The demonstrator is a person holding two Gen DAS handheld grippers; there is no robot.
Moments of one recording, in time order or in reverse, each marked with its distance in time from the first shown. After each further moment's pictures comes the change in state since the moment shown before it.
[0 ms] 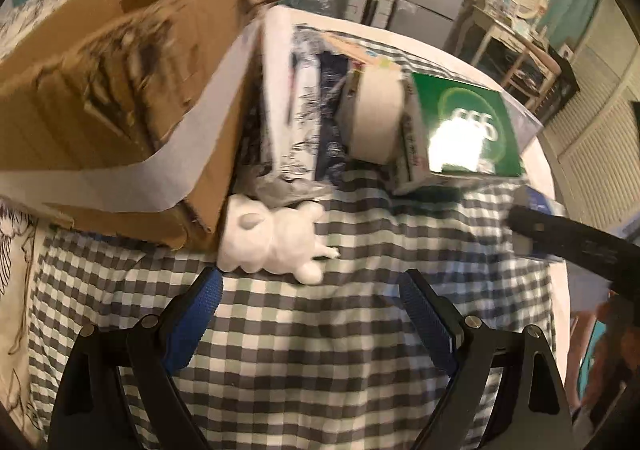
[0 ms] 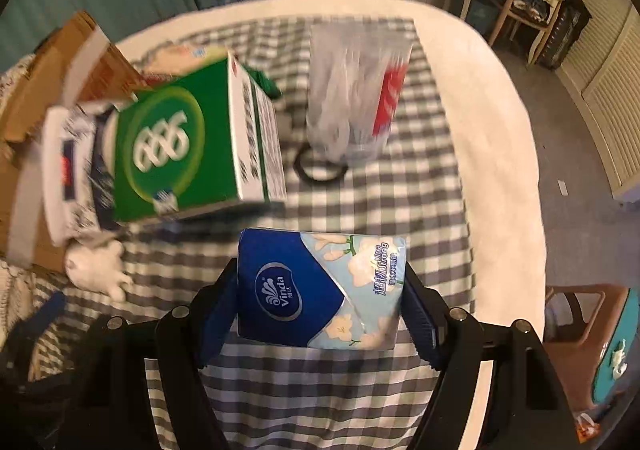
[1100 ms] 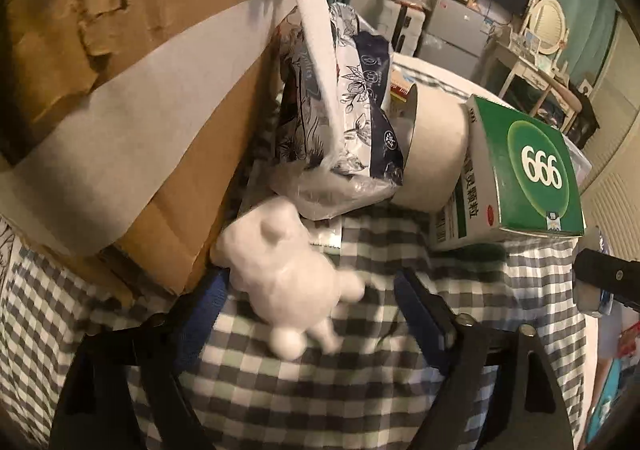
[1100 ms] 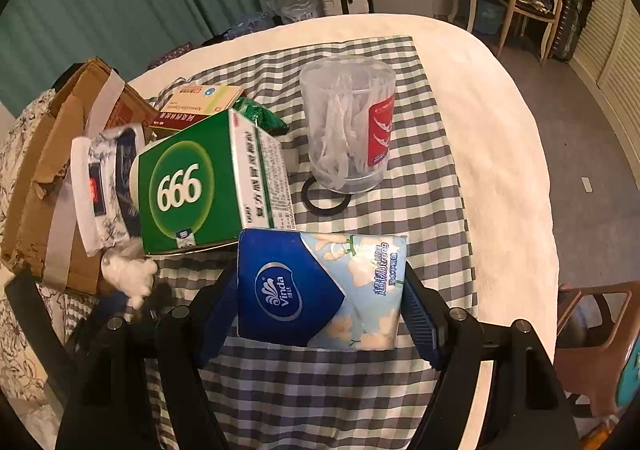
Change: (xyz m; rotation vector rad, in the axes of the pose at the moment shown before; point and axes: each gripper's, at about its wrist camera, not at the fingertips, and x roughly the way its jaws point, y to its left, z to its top) left arm 0.034 0.008 -0.001 -0.072 -0.138 0.065; right arm 0.015 -0.007 0.030 0.046 -0.030 0.103
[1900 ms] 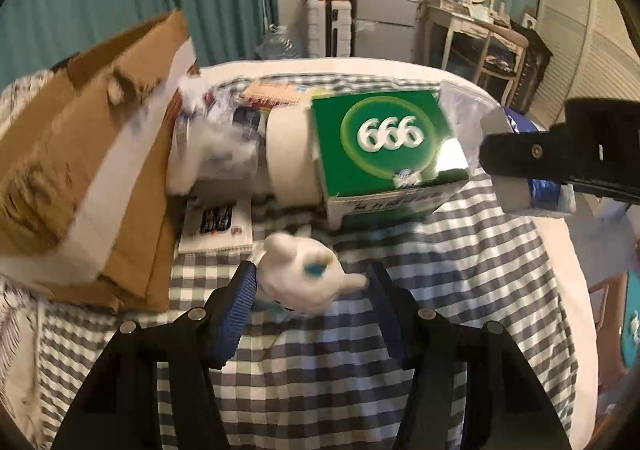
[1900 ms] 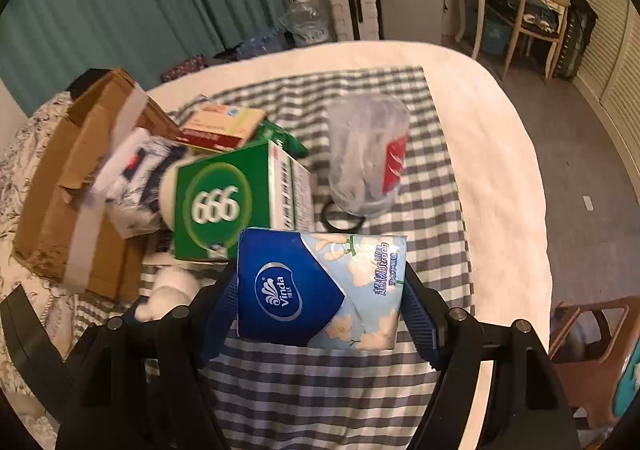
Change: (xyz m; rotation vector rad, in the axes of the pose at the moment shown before) left arm -0.045 -0.081 0.005 0.289 -0.031 -0.032; right arm -0.034 0.012 0.006 -0.039 -0.094 0.030
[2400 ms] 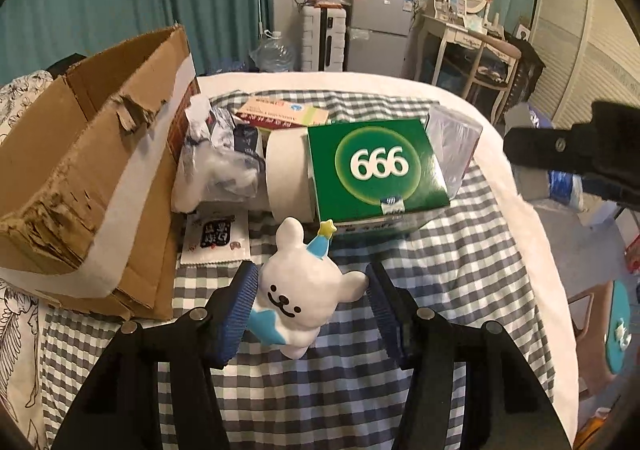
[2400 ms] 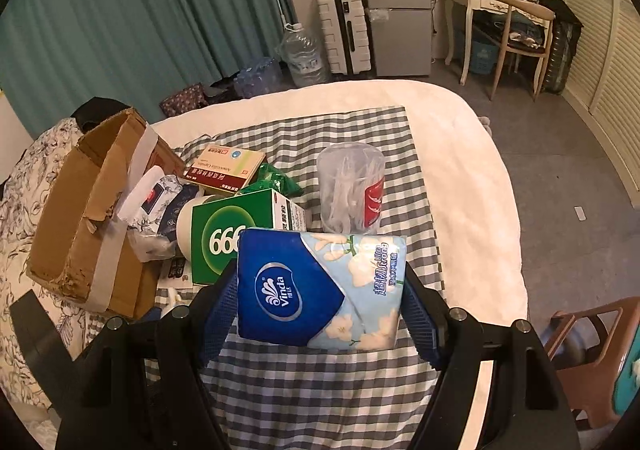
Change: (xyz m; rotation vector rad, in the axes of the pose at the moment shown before) left arm -0.009 0.006 0.012 -0.019 -0.021 -0.057; right arm -0.033 -0.005 0.009 0.032 -0.084 -0.020
